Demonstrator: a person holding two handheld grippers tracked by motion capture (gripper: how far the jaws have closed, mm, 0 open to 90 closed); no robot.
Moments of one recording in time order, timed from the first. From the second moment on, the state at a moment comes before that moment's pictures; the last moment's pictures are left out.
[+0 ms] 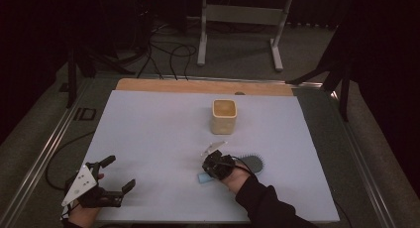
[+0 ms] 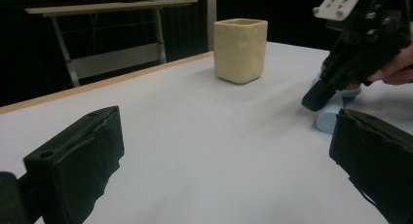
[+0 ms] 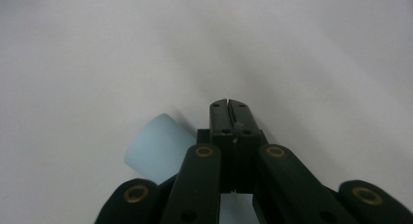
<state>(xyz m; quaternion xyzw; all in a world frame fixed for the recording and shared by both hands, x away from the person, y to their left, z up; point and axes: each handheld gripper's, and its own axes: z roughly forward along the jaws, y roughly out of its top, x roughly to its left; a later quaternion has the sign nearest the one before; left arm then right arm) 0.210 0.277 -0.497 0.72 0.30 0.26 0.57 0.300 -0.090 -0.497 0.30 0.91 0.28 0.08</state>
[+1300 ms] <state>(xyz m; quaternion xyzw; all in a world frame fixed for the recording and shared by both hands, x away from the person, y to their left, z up) 0.211 0.275 -0.497 0.72 0.30 0.26 0.57 0.253 -0.133 -0.500 0.32 0.90 0.30 0.06</state>
